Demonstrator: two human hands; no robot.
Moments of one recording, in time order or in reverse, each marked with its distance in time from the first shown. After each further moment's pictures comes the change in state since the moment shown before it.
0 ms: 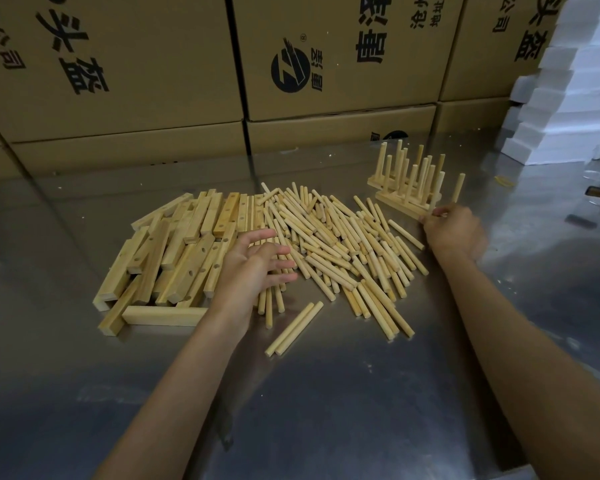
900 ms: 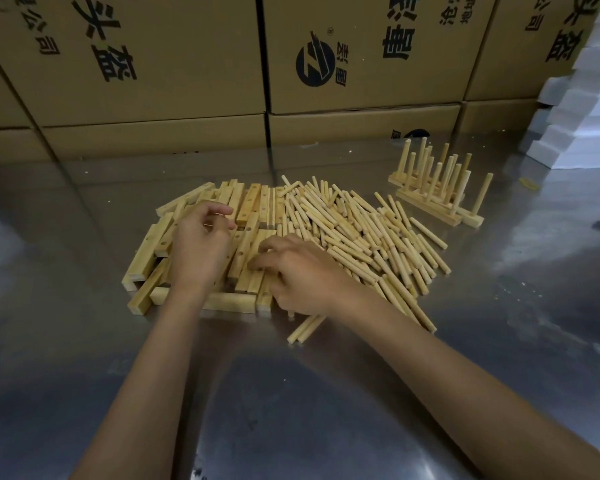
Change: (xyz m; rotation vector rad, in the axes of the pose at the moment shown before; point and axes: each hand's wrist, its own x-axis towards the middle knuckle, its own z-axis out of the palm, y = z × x) left_hand 0.017 0.024 -0.070 0.551 0.332 0.359; right_hand -0.191 -0.125 0.026 -0.133 -0.734 -1.161
